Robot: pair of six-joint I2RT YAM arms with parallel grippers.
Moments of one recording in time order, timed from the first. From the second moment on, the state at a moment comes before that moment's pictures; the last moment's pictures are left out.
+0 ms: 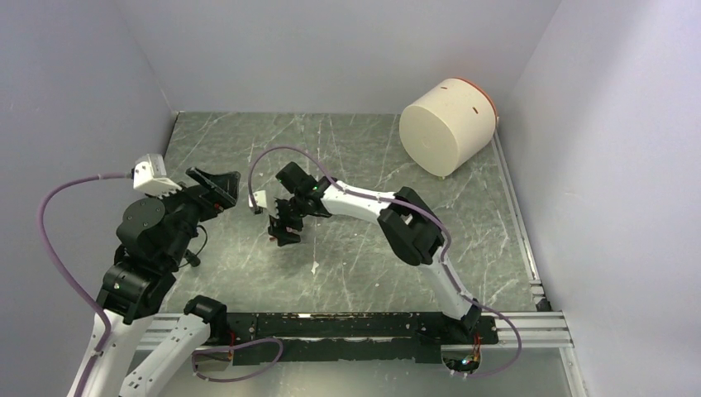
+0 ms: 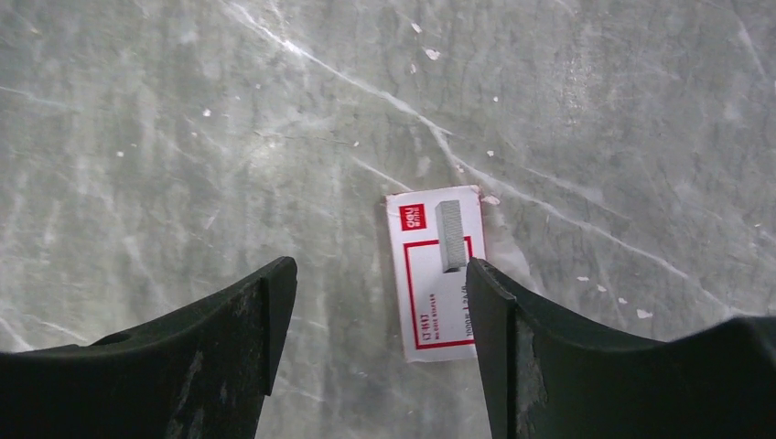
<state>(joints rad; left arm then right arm) -0.37 0.53 0.96 -0.53 -0.27 -0.65 0.93 2.24 1.71 -0.40 -0.61 -0.63</state>
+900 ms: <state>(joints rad) -0.37 0.59 0.98 -0.55 -0.21 -0.68 0.92 2.35 1.83 -0.45 -0.60 -0.73</state>
